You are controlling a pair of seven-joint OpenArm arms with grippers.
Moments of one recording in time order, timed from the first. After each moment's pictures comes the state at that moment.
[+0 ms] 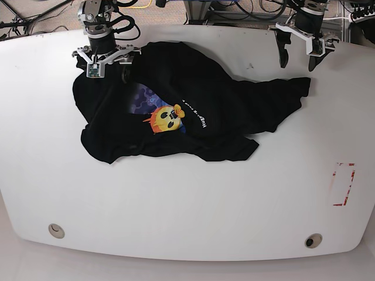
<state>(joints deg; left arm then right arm) 49.0 -9.4 -14.2 111.5 -10.5 -11.7 1.2 -31.8 -3.6 19.1 101.5 2.4 19.1 -13.9</state>
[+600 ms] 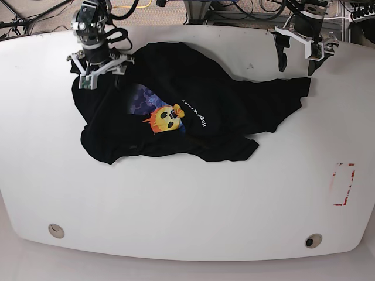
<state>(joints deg) 47.0 -9.9 -13.7 111.5 -10.3 -11.7 2.2 -24.6 -4.6 23.2 105.0 5.2 18.9 -28.6</state>
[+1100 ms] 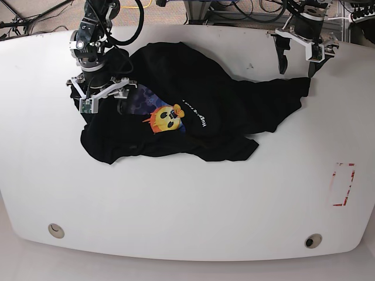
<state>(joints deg) 46.5 -9.5 -13.9 111.3 -10.2 -11.7 1.9 -19.3 -5.4 21.9 107.8 5.2 19.7 -33.3</state>
